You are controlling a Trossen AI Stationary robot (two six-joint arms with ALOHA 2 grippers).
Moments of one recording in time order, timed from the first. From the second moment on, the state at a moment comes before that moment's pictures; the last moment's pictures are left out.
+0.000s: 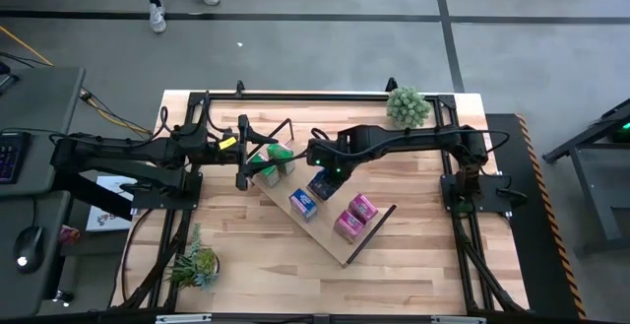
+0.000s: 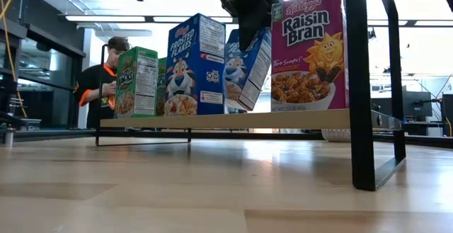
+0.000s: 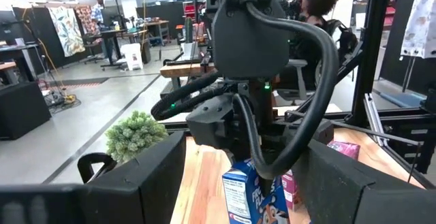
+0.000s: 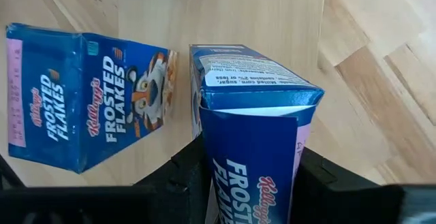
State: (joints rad) left arm 0.03 0.83 0.60 0.23 -0.04 0.11; right arm 0.01 1.93 1.82 -1.15 -0.03 0.68
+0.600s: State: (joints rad) left arm 0.03 0.83 0.60 0.23 -0.04 0.11; right arm 0.02 1.94 1.82 -1.15 -0.01 0.65
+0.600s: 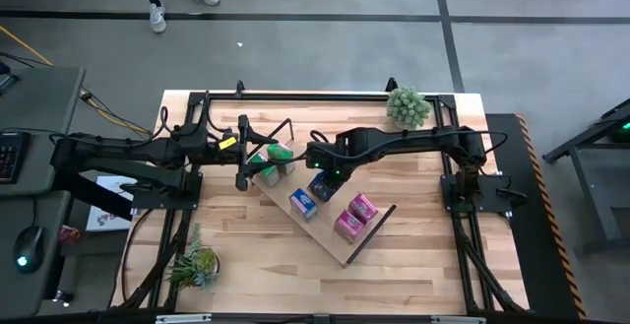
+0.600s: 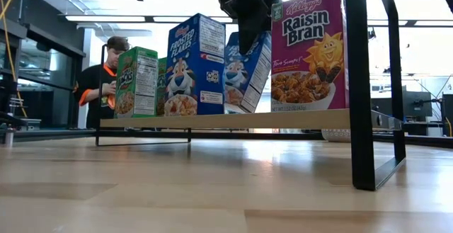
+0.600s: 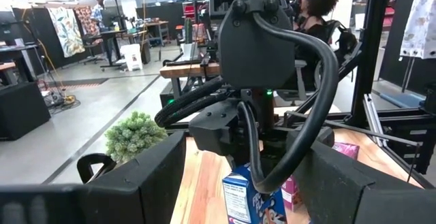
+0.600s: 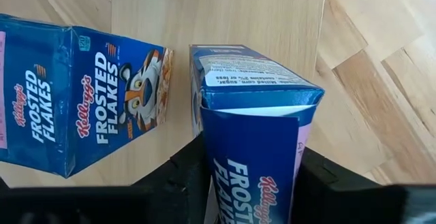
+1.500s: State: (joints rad) left arm 0.03 0.83 0.60 0.23 -0.04 0.11; right arm 0.02 1.94 1.82 -1.08 -0.09 0.68
